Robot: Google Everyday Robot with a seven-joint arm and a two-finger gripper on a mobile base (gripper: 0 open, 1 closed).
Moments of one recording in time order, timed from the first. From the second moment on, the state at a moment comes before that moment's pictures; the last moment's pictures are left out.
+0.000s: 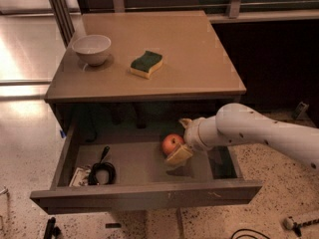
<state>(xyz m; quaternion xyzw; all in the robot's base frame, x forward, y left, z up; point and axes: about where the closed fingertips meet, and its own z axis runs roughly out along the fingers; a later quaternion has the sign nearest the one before) 0.566 -0.063 0.641 -0.56 0.75 0.12 0.34</state>
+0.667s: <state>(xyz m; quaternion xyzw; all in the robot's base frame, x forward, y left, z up) 0.575 -0.057 0.629 -0.56 0.75 0.12 0.33</state>
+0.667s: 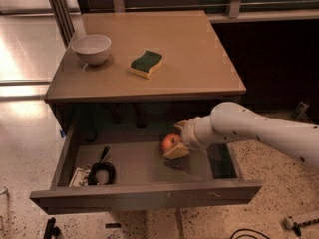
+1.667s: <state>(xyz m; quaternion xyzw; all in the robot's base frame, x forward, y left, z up) 0.574 -0.057 0.629 -0.56 0.75 0.12 0.33</state>
